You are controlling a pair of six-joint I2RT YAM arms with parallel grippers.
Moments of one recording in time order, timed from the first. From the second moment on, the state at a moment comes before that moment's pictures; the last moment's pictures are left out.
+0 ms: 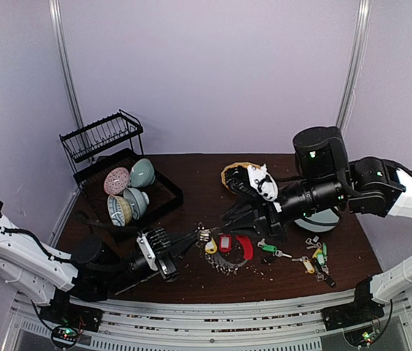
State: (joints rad) left arm -1.46 1.31 0.47 1.16 -0.32 0.48; right arm 1.17 1.23 1.31 -0.54 -0.32 -0.29
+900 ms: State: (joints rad) left arm -1.45 1.29 0.48 1.12 -0.27 0.43; right arm 1.25 1.28 1.35 -0.57 -0.06 -0.48
